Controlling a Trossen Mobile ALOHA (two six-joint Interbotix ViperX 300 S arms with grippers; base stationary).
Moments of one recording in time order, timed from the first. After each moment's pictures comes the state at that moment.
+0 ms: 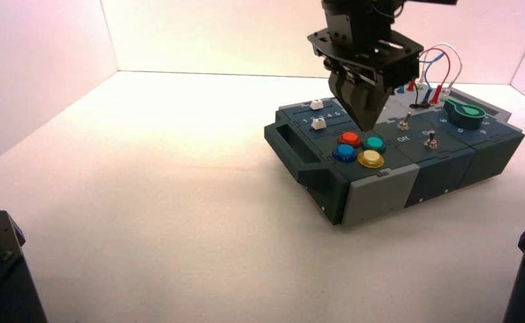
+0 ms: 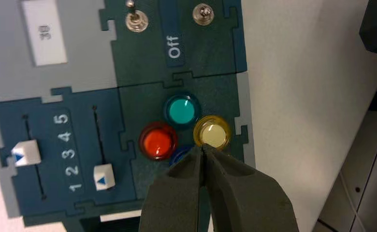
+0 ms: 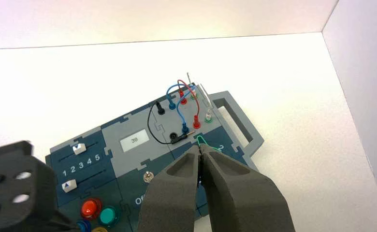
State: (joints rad) left arm -1.05 0.30 0.27 -0.23 0.73 0.40; right arm -0.05 -1.08 1.10 0.01 0.62 0.09
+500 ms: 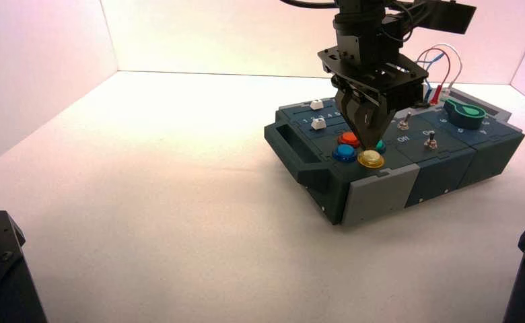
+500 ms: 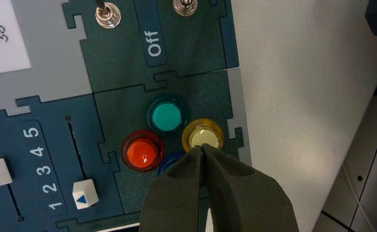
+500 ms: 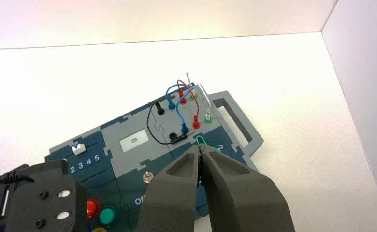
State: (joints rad) left arm -1.07 0.36 0.23 -0.23 0.78 0.44; right arm -0.05 -1.08 1.10 0.01 0.62 0.09
